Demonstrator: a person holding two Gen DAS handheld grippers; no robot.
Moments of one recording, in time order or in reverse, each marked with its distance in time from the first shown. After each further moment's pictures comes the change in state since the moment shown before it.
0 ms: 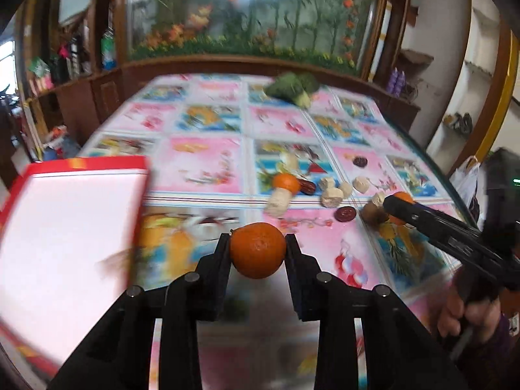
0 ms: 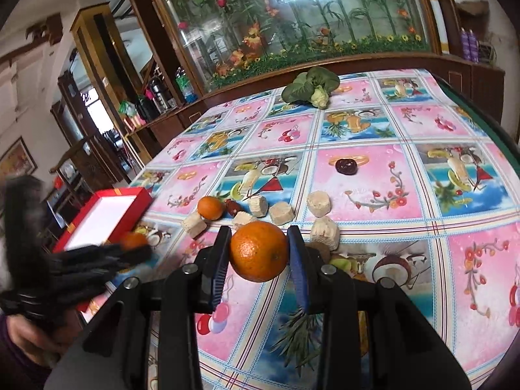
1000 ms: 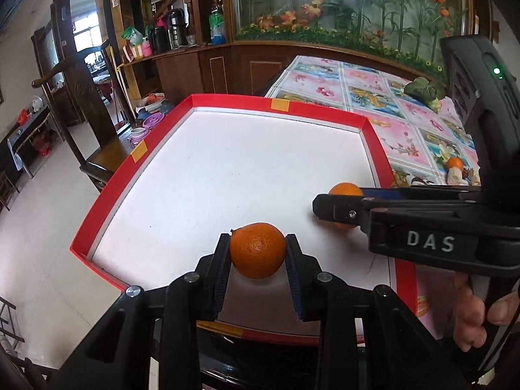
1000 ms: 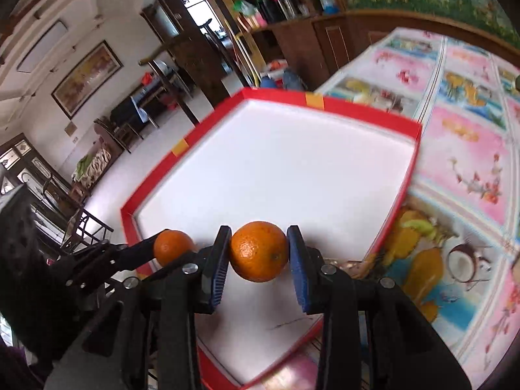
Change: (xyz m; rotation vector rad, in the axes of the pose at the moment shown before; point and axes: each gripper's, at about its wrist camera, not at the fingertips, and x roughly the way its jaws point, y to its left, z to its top) left arm -0.033 0.155 -0.061 -0.159 0.064 0.365; right arm 0.160 0.273 -0.020 -0.277 0.419 0.406
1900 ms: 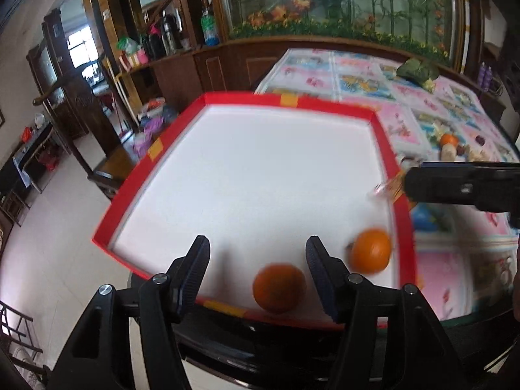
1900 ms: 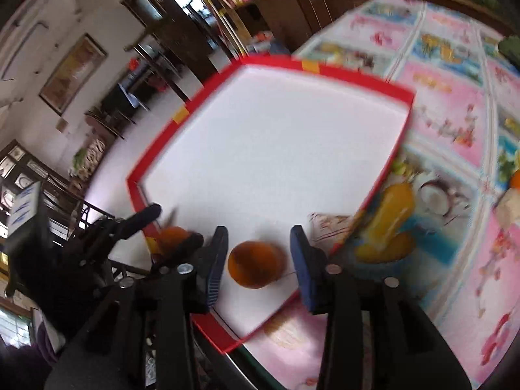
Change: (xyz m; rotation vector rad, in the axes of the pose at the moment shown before) left arm -0.021 -0.023 -0.001 0.084 -0.015 0.041; right arm -0.050 -0.015 -0.025 0.052 0.067 -0.001
